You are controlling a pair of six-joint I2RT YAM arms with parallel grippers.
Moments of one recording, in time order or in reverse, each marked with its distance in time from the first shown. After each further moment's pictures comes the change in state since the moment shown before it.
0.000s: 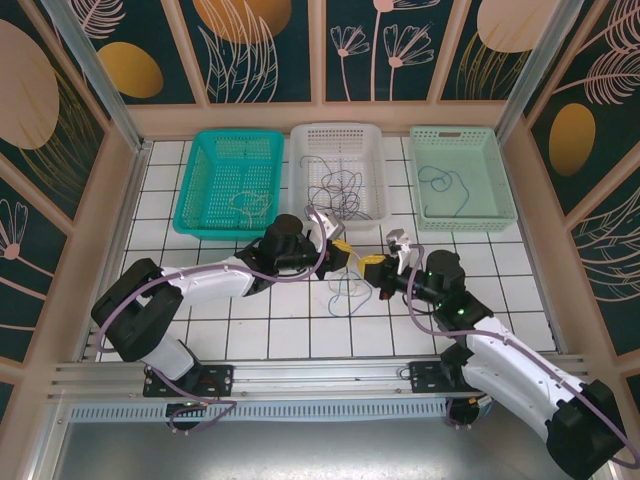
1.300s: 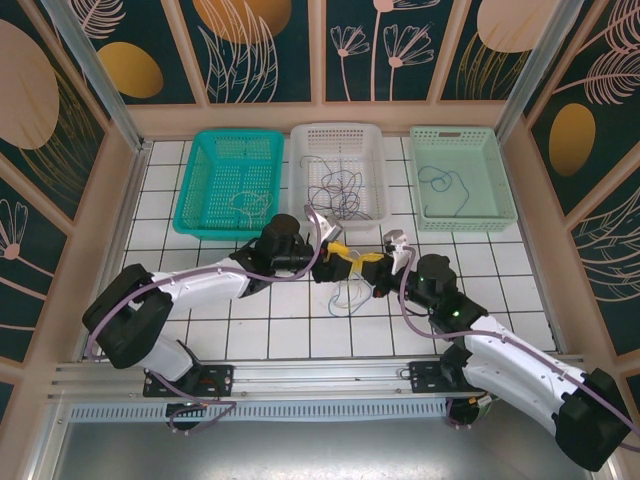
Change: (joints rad) left arm 0.000 -0.048 -0.004 -0.057 0.107 -0.084; right arm 0.110 0.018 0.000 0.000 0.261 -0.005
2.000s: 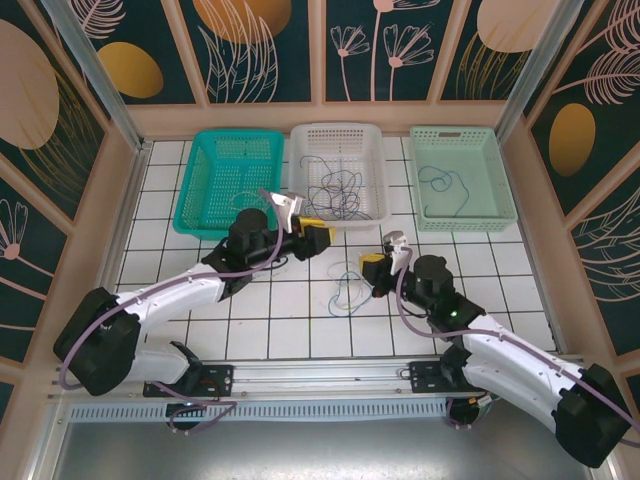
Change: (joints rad) left arm 0.099 -0.185 -0.077 0.085 -0.152 -0.274; right arm 0.014 0.021 -0.009 0.002 0.062 0.001
